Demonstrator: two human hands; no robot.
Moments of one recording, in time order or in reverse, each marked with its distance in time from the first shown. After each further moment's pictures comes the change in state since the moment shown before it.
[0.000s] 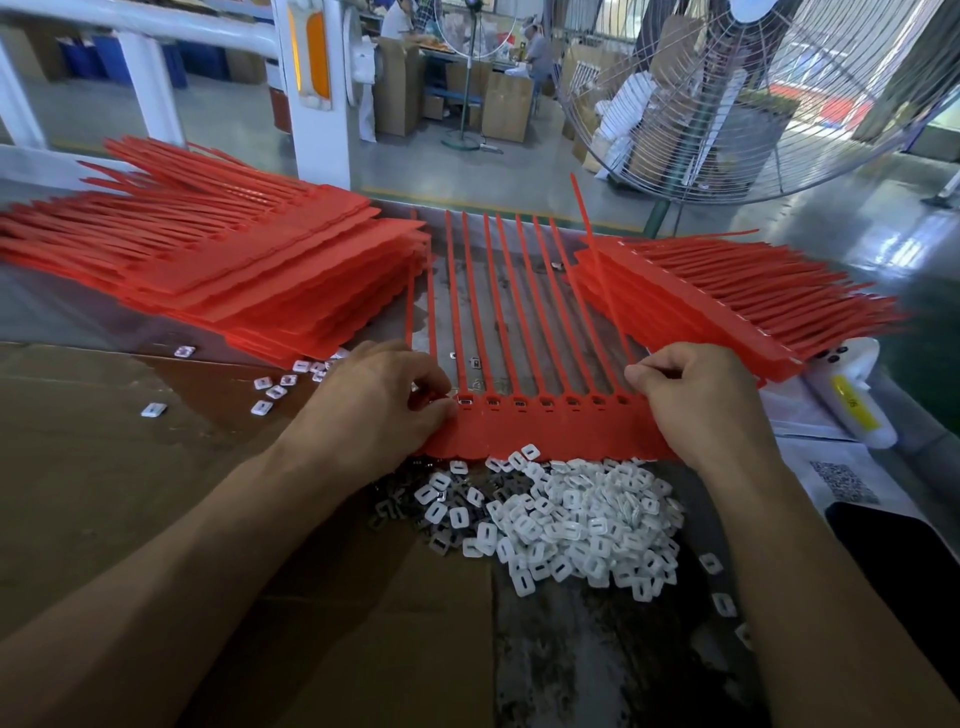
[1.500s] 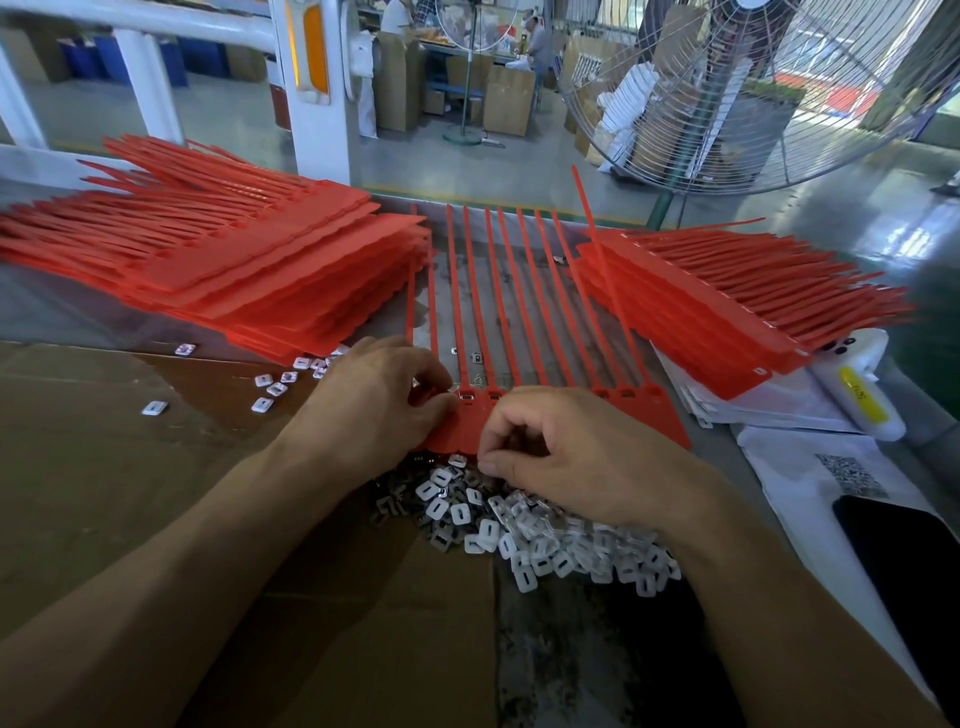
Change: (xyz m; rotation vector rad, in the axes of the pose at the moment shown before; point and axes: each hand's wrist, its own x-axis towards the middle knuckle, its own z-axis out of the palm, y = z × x) left_hand -0.001 0.002 -0.001 0.027 0.011 0.012; right_hand -0.050 -0.062 0.020 -0.026 -0.744 -0.500
